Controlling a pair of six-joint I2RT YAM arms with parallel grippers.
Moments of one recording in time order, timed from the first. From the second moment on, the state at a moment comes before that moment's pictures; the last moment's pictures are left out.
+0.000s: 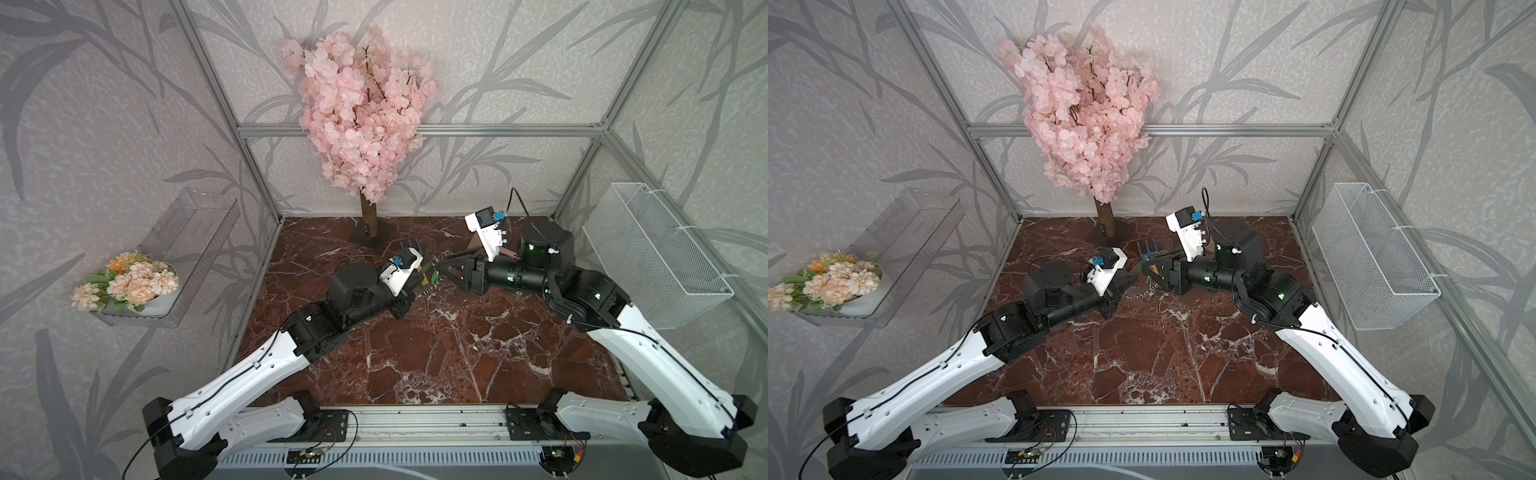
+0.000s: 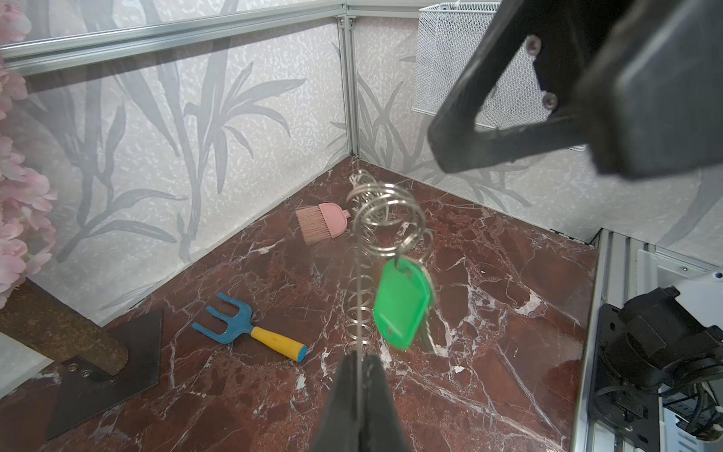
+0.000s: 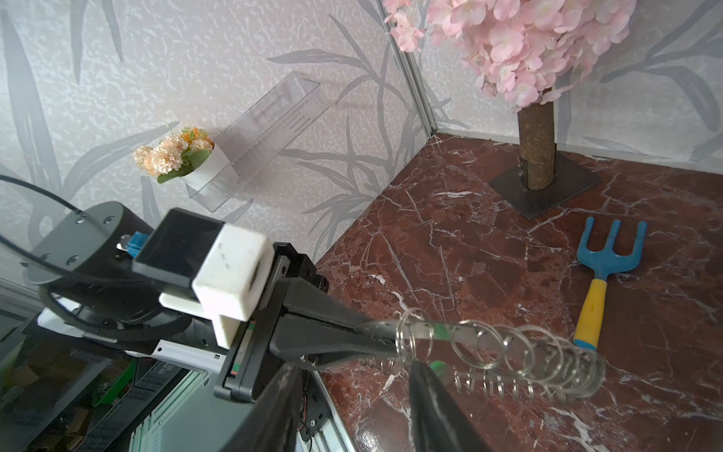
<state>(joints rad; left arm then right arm) -0.85 1.02 1.07 -0.31 0.04 0.04 0.74 1.15 1.46 -0.63 -0.35 0.44</state>
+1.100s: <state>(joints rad) -0.84 1.00 1.07 -0.27 0.07 -0.02 0.74 1.17 1.39 -0.60 -0.34 0.43</state>
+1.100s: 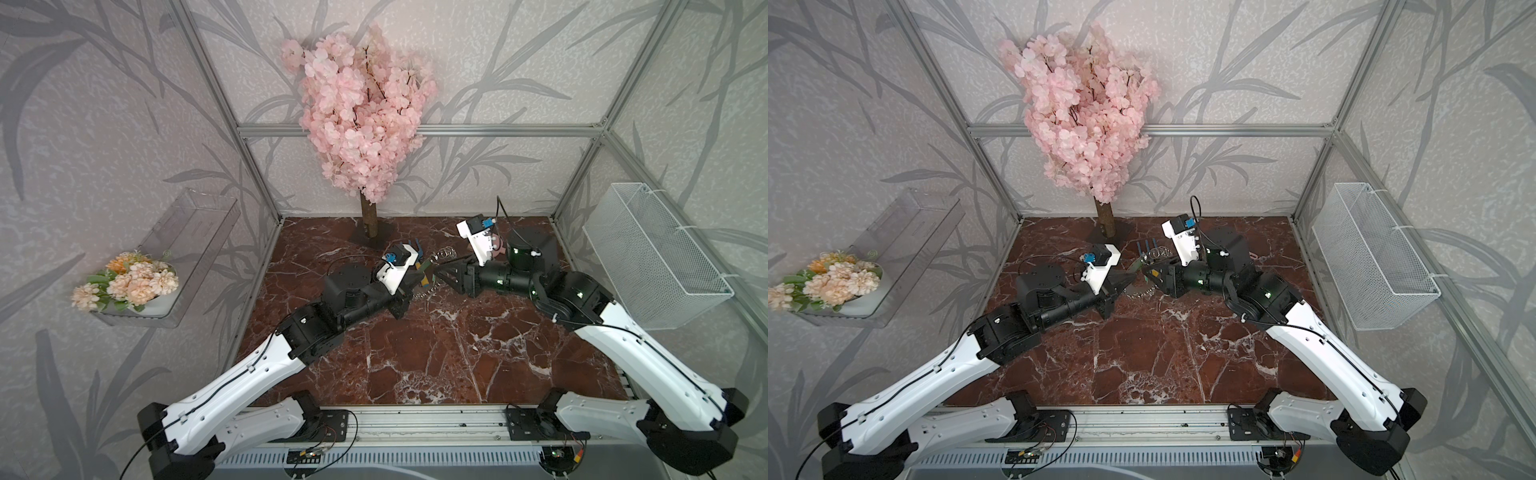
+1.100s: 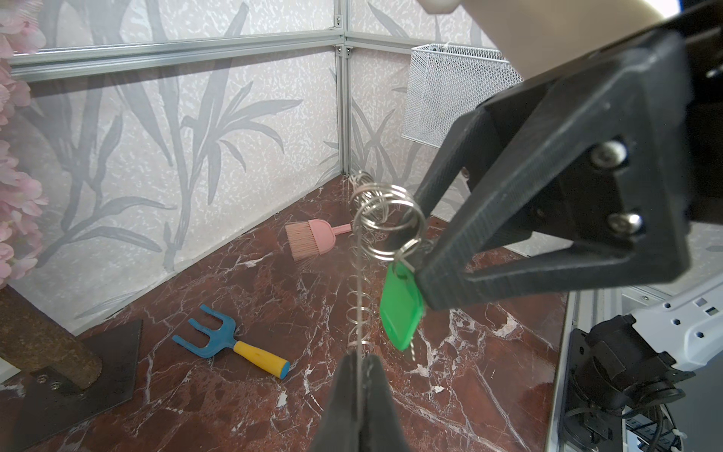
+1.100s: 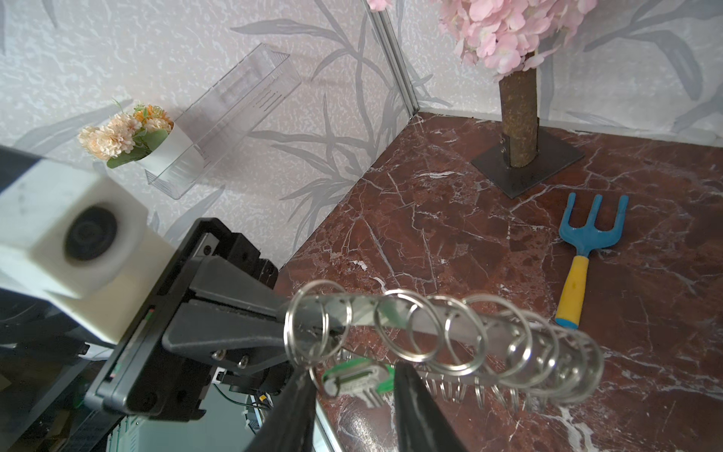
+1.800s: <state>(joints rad) -0.84 1.00 1.07 -0.26 0.08 -0.04 0.74 1.19 1.39 -0.57 -0.34 0.43</state>
